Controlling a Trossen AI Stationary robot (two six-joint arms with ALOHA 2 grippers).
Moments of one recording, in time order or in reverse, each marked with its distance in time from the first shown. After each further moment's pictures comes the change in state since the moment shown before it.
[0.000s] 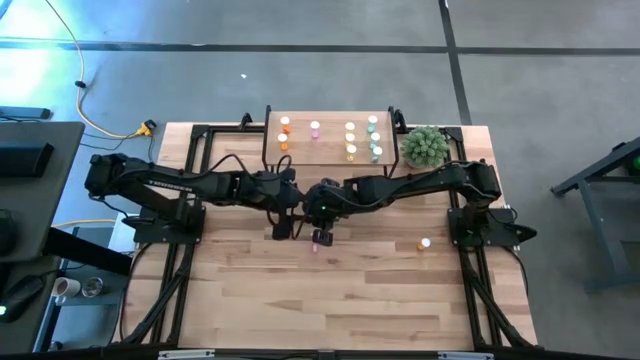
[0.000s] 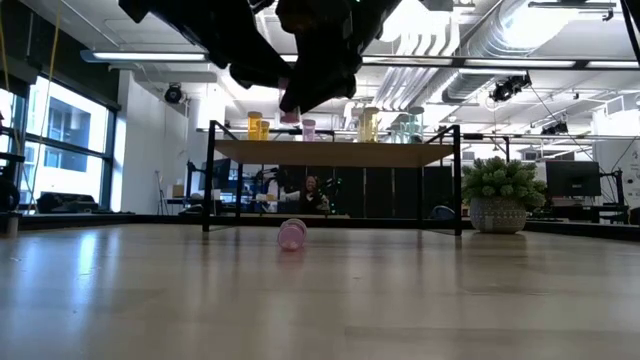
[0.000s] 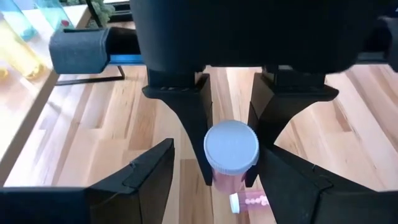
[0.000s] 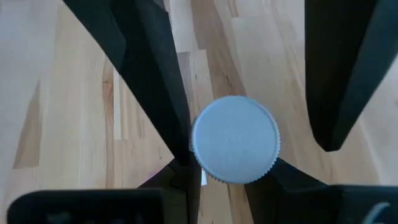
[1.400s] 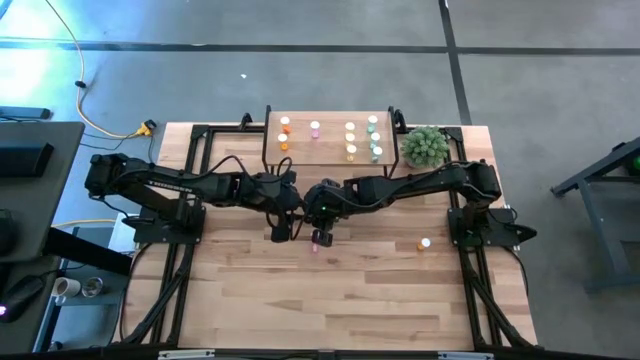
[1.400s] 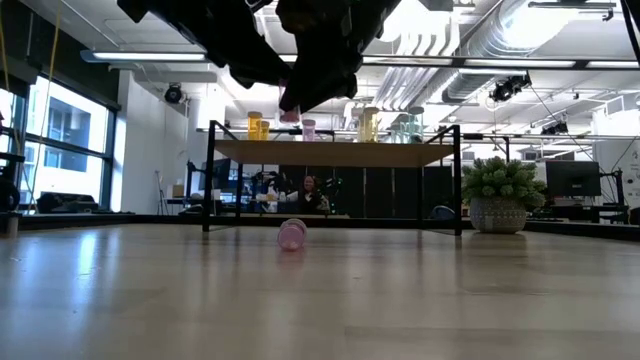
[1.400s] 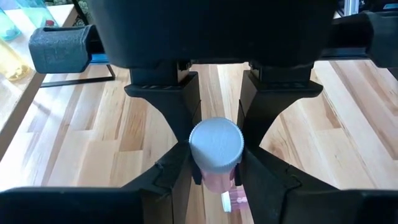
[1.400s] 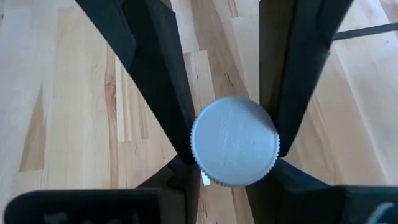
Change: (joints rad) left arm -0.015 0.003 0.000 0.001 0.018 0.002; right arm 0.000 0.000 0.000 0.000 0.000 0.025
